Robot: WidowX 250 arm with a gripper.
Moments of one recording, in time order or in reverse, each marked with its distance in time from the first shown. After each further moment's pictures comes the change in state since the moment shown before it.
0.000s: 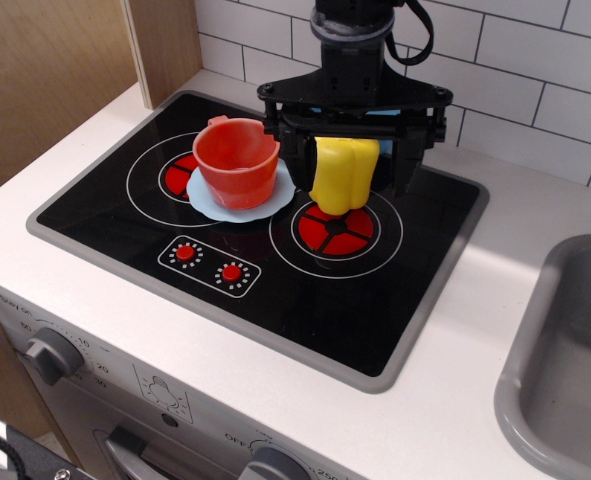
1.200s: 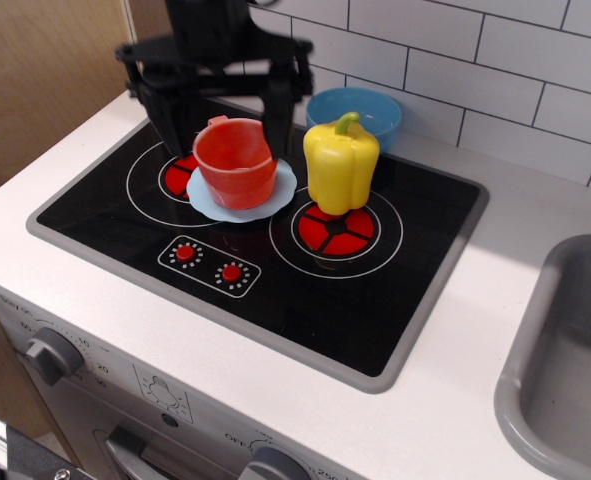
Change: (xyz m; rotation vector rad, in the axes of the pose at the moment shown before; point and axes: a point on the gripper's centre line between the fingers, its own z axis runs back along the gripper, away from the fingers) arm 0.004 0.081 0.034 -0.006 0.005 0.080
